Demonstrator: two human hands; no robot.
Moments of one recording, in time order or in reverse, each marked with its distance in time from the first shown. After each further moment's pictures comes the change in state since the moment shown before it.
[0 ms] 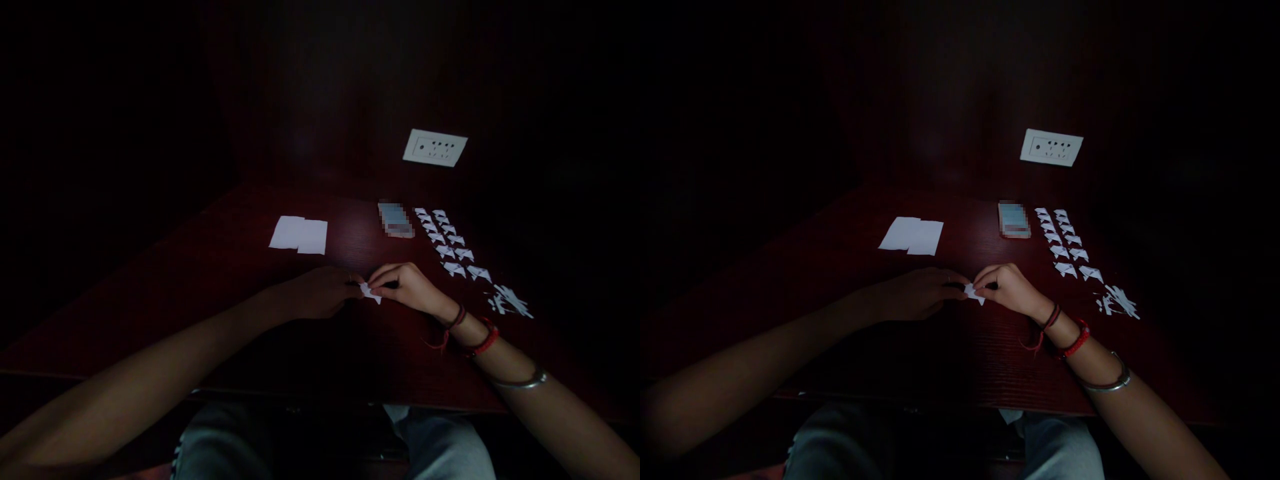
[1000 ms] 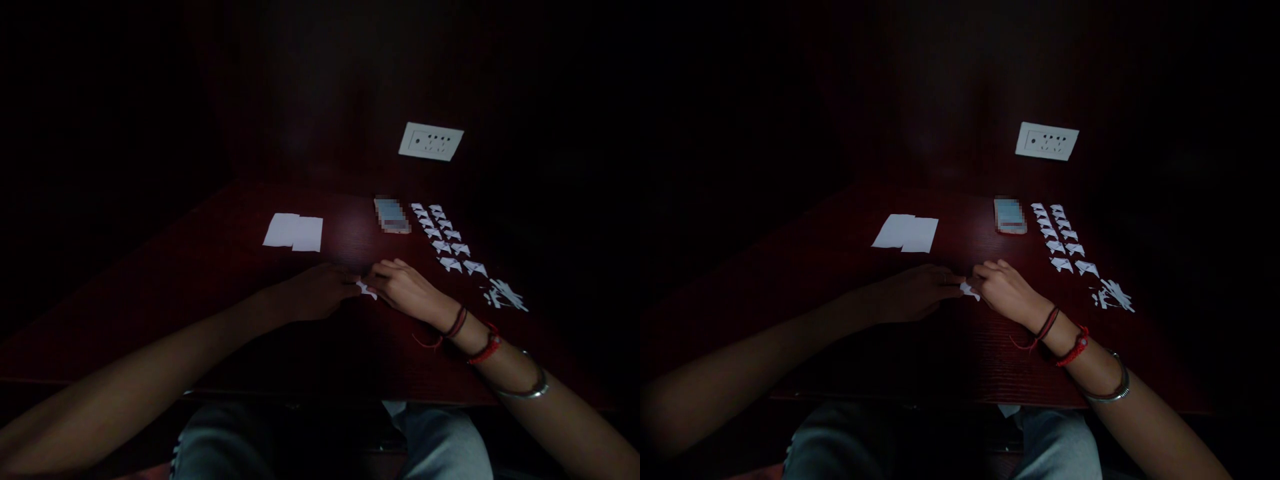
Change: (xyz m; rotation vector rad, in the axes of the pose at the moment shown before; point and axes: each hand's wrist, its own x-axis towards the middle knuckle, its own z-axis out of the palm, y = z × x) left_hand 0.004 0.002 0.004 0.046 0.008 0.032; right_hand -0.006 -0.015 0.001 -0.642 -0.113 -0.079
